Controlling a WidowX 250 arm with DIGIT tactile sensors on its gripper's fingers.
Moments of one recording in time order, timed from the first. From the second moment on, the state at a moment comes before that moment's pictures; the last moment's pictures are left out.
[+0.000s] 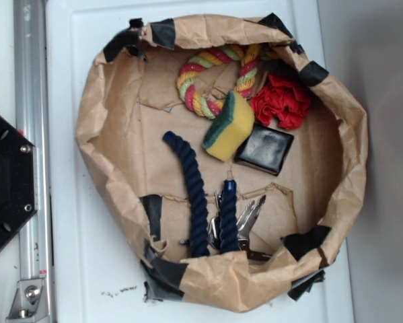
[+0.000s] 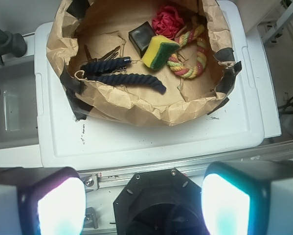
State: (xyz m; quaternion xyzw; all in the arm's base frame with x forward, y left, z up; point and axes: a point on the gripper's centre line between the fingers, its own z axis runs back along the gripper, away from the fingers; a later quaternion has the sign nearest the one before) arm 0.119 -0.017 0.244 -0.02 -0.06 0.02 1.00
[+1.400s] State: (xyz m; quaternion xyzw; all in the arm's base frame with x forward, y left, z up) arm 0.246 -0.012 0.095 0.00 -0.01 -0.25 0.97
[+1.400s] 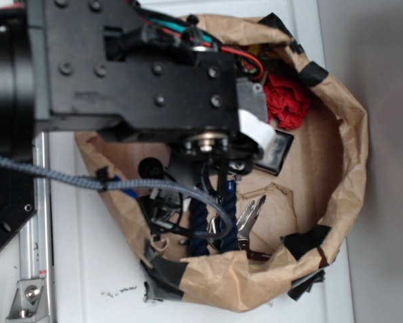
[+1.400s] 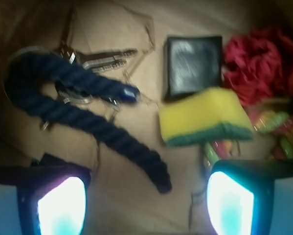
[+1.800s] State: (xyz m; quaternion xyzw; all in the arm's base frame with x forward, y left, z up) arm 0.247 -0.012 0.095 0.00 -0.01 -0.25 0.97
